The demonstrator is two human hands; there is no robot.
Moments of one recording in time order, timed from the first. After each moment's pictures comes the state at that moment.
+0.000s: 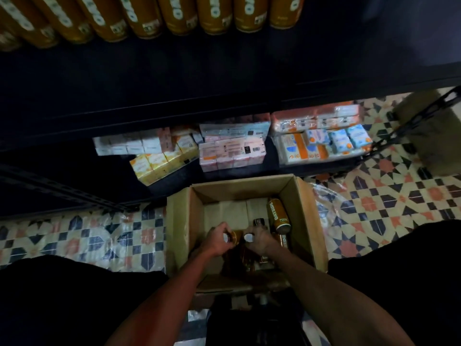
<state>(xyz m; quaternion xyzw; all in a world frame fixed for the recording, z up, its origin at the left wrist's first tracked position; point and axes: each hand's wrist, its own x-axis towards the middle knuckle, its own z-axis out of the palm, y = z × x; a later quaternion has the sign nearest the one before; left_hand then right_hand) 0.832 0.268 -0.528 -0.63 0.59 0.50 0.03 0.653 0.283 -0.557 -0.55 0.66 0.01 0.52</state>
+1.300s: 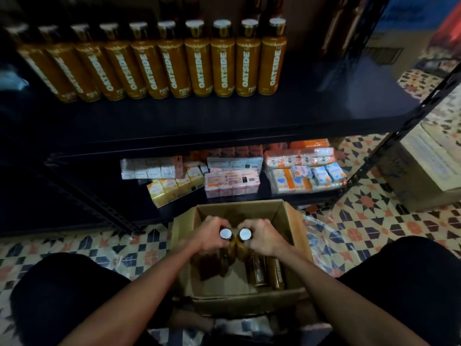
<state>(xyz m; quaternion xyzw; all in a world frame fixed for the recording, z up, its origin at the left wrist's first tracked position) 0.846 0.239 -0.402 -0.53 0.75 0.38 -0.01 0.638 0.270 -0.415 -0.66 0.62 -0.09 0.41</state>
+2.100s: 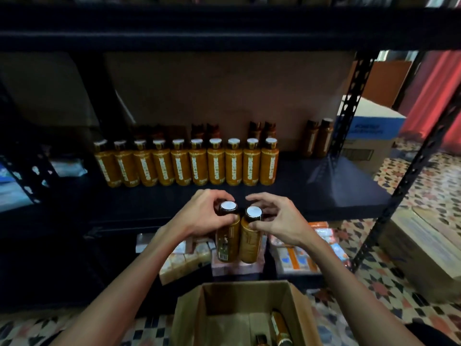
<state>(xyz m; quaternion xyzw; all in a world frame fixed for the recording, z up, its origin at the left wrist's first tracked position) 0.859 0.181 -0.112 -0.50 0.81 0.20 -0.25 0.619 0.207 -0.134 -0.72 0.48 -0.36 0.34</state>
